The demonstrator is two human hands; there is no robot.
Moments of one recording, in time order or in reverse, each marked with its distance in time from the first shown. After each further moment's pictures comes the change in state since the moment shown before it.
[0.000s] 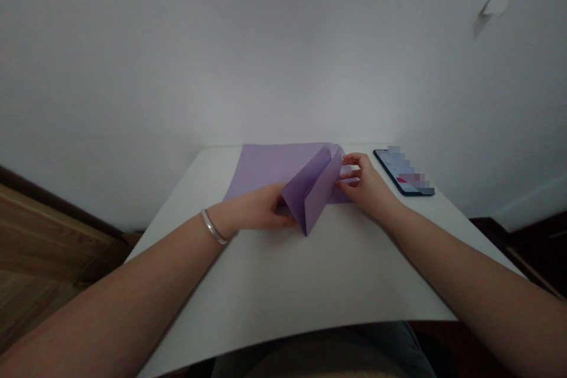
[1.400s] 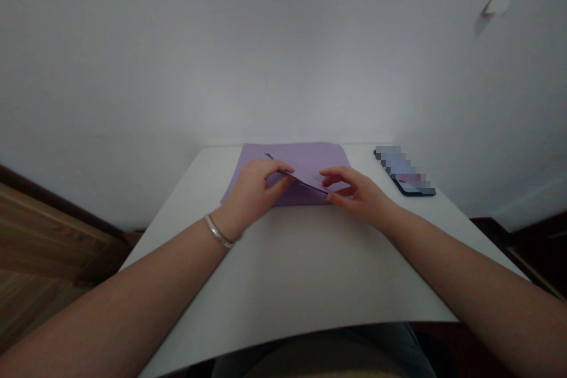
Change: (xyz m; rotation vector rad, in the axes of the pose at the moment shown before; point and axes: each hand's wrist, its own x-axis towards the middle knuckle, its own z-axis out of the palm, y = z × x) left_hand 0.002 0.009 -0.008 0.631 0.747 0.019; right_hand -0.013 -0.024 0.003 0.023 -0.316 -0.179
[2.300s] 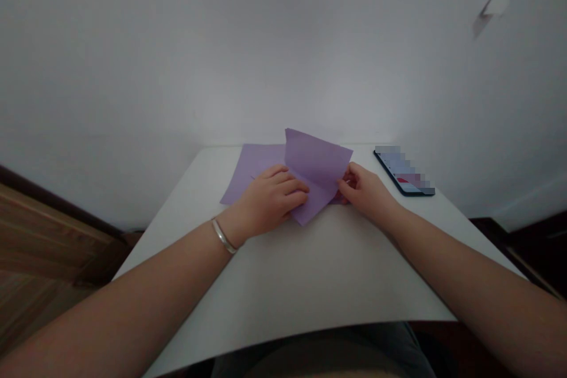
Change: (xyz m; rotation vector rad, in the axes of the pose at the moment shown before) left_hand -0.002 -0.003 0.002 0.423 -0.242 0.676; right_hand 0.009 0.006 -0.002 -0.177 0.186 0.284
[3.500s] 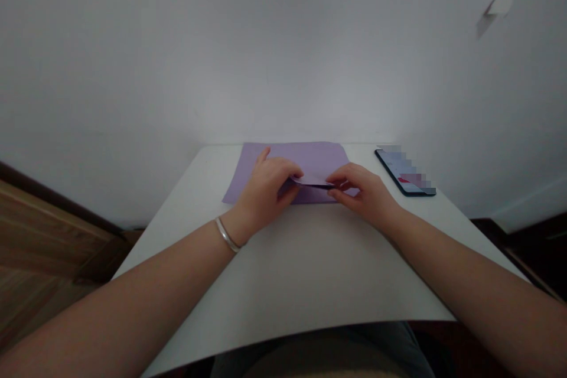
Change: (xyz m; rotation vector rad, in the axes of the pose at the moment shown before) left_hand -0.001 0.003 0.007 -0.238 0.424 -0.348; right_hand -0.005 -0.006 0.000 -0.056 0.015 -0.576
